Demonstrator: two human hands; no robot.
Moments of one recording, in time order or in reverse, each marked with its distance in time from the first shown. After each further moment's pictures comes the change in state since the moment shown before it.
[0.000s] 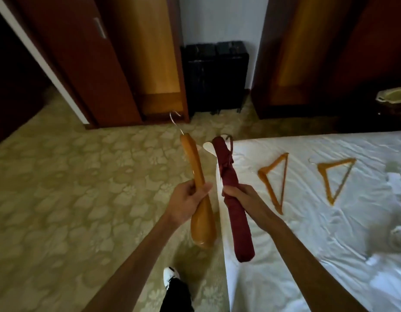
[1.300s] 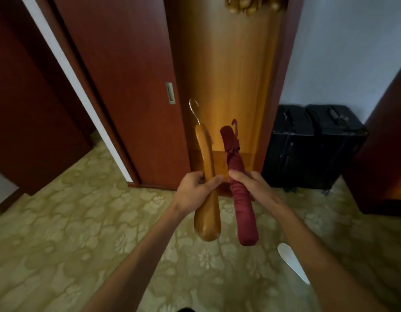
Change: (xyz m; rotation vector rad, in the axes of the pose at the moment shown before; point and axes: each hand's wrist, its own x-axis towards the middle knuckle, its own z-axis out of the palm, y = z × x) left_hand 0.703 0.105 -0.559 0.121 0.192 0.112; right_hand 0.827 -0.390 0.247 -0.120 -0.144 -0.195
